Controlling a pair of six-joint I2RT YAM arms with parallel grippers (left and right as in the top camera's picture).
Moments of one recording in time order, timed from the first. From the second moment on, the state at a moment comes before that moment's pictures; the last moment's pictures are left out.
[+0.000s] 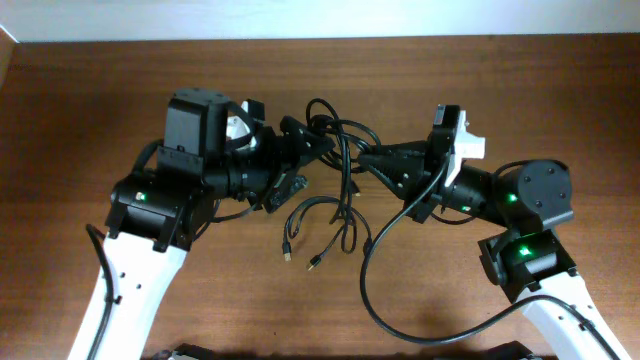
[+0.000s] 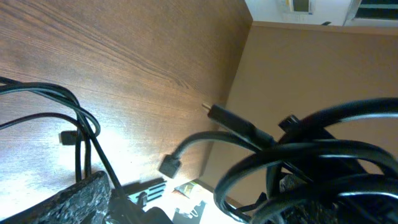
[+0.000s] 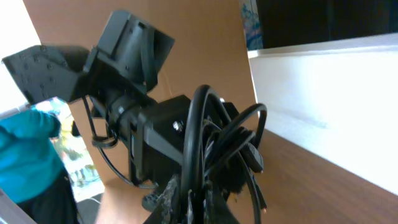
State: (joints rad) left arm -0.29 1.27 1.40 -0.87 0.67 -1.09; right arm 0.32 1.07 0.83 0.48 -0.91 0.42
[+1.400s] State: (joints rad) left arm -0.39 1.27 1.40 -1.14 -0.08 -0.48; right arm 0.52 1.08 0.84 -0.19 -0.69 0.44
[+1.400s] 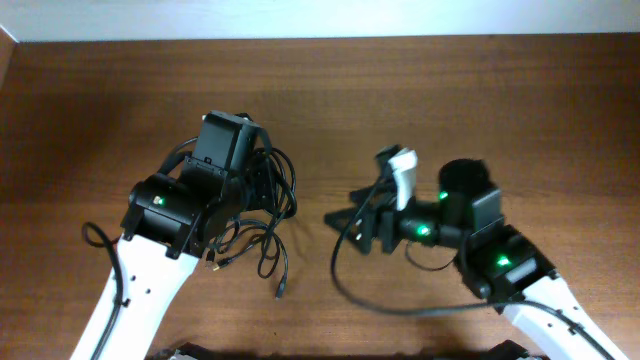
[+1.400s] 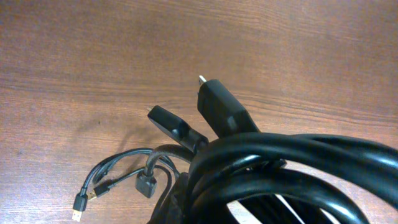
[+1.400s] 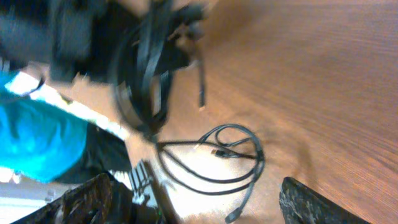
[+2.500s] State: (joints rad) left arm -0.52 1.39 1.40 -1.24 -0.20 -0.61; right arm 0.75 1.08 0.84 -0.20 -0.26 0.36
